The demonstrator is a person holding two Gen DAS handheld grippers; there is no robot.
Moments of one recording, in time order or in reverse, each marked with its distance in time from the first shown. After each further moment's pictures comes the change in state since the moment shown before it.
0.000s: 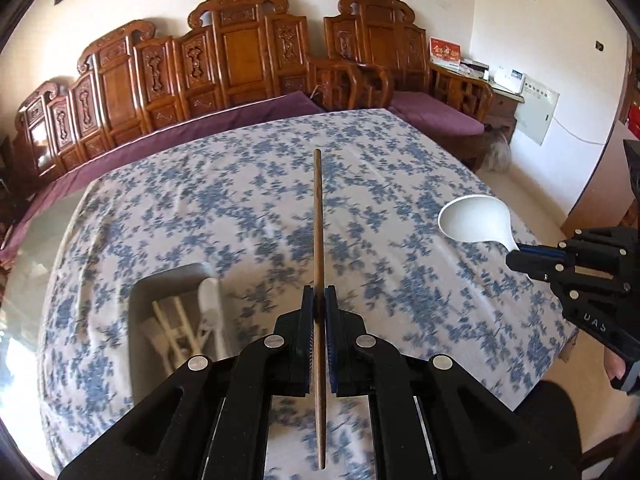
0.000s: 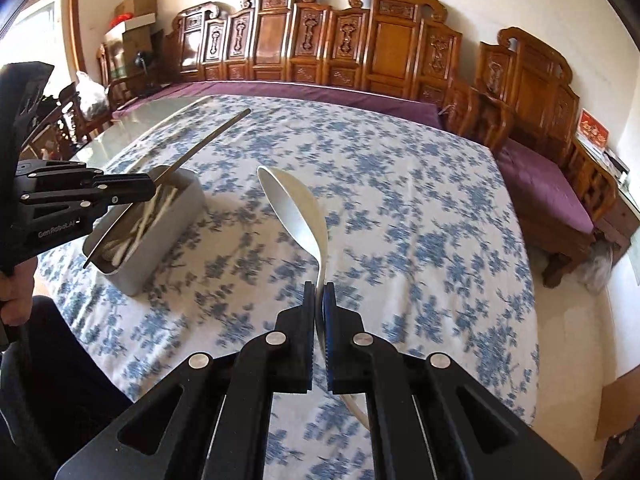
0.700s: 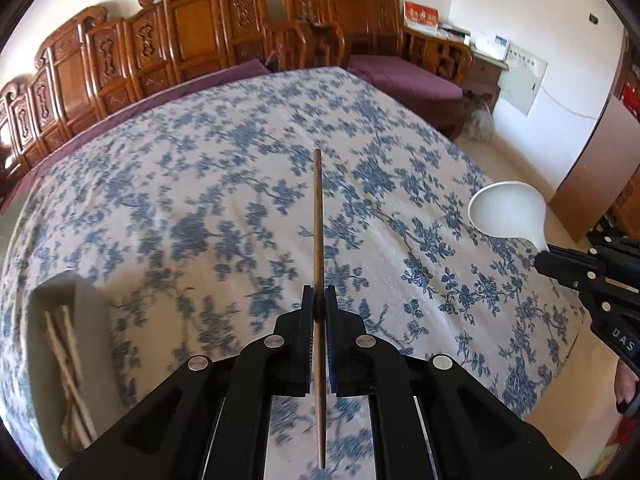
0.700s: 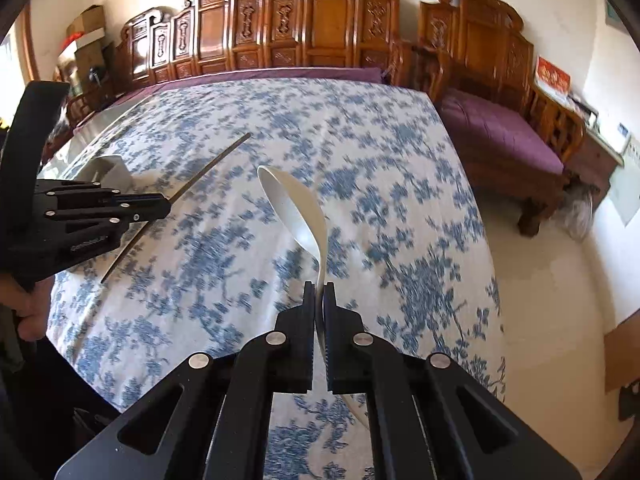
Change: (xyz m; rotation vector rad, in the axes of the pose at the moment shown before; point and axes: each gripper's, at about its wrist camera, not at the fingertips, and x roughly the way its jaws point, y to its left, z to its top) left arm 0.091 -0.104 0.014 0.034 0.095 -0.069; right arm -0.005 -0.102 -0.063 0.117 0.040 -0.095
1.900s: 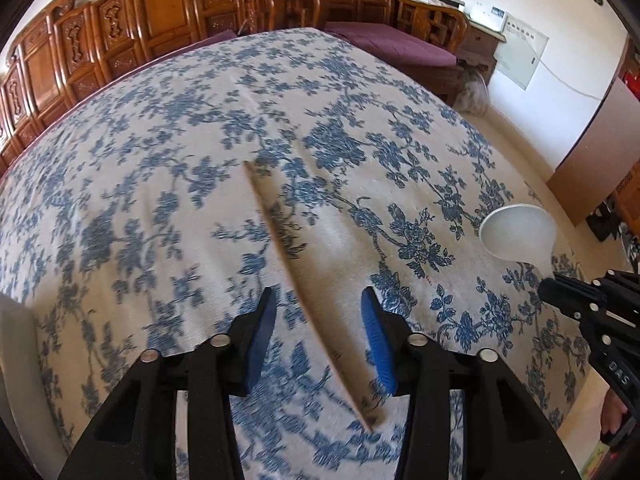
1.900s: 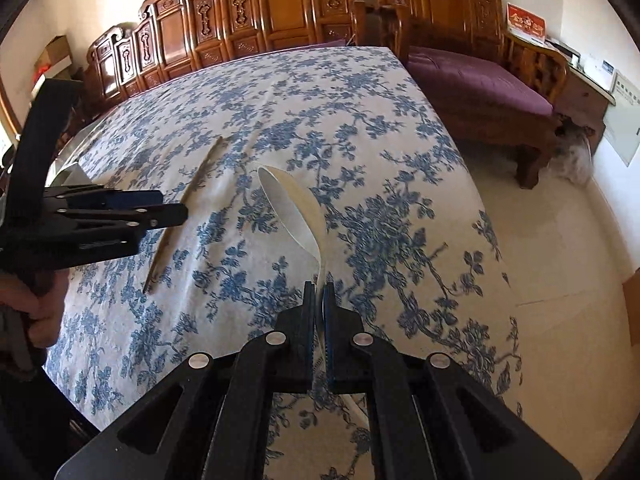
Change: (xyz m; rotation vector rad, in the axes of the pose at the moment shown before) left arm 0.101 -0.055 0.017 0.028 0.121 -0.030; right arm 0.056 -0.076 -0.051 0.187 0.055 0.021
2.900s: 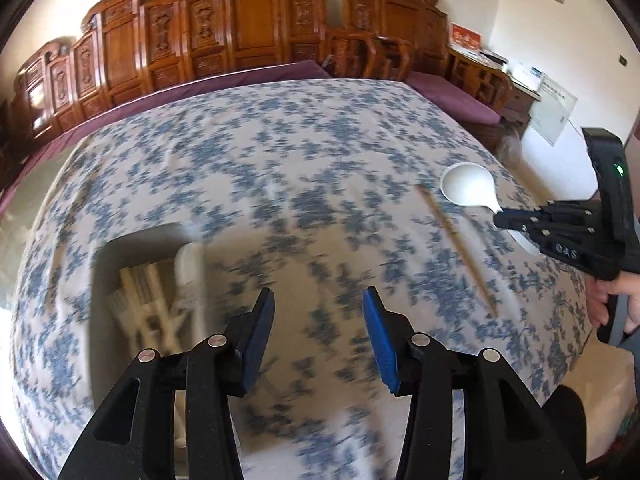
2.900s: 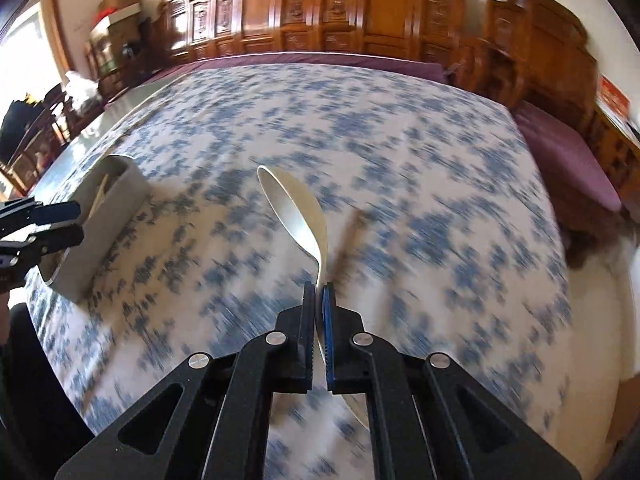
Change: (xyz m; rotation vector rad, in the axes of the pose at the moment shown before) left arm -0.130 0.152 -0.067 -0.141 -0.129 0.058; right arm 0.026 0.113 0.093 -0.252 0.032 0.089
